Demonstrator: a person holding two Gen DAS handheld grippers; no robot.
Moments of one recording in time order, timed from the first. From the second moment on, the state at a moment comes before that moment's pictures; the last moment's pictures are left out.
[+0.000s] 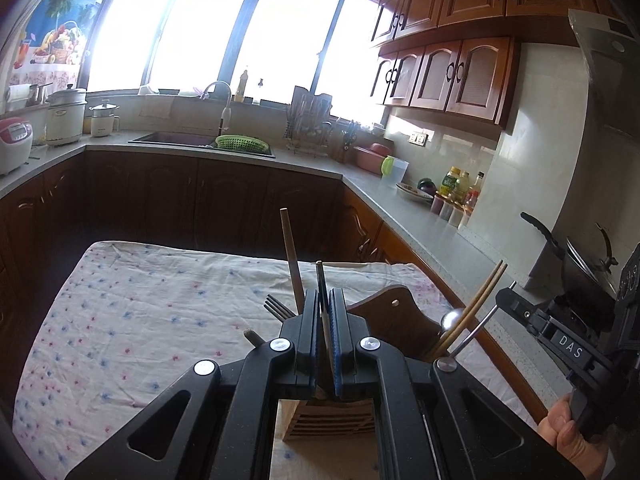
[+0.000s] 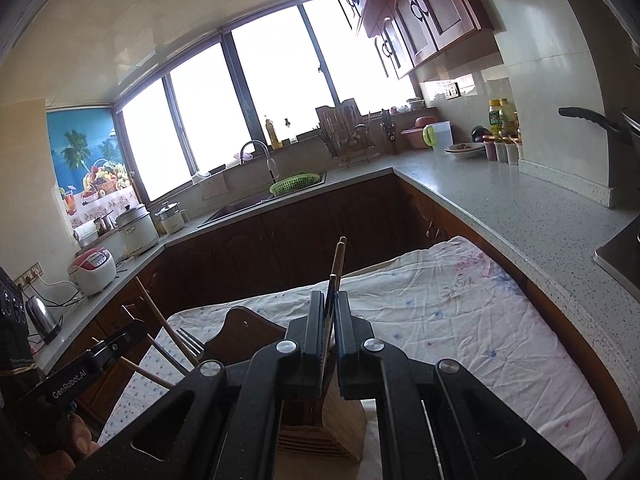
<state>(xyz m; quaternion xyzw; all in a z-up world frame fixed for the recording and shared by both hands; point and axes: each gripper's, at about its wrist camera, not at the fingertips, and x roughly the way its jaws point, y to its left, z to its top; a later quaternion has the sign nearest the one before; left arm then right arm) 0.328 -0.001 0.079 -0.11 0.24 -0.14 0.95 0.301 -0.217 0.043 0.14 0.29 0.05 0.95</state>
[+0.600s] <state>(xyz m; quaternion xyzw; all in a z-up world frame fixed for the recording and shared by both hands) 0.246 0.033 0.107 -0.15 0.17 -0.14 0.96 0.255 -0.241 0.086 0.18 0.22 0.06 0.96</state>
